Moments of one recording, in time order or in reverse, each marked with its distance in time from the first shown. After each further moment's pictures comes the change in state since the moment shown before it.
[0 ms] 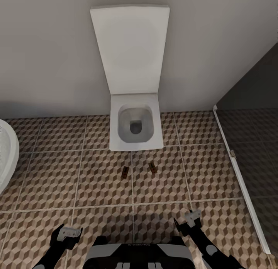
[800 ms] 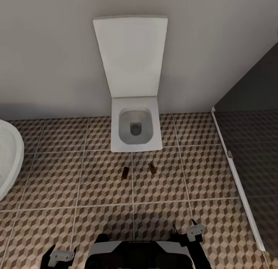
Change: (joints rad) left arm 0.041 -0.078 0.000 0.266 0.006 -0.237 -0.002; right arm 0.000 0.121 0.000 0.285 0.000 -0.369 -0.211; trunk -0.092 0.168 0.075
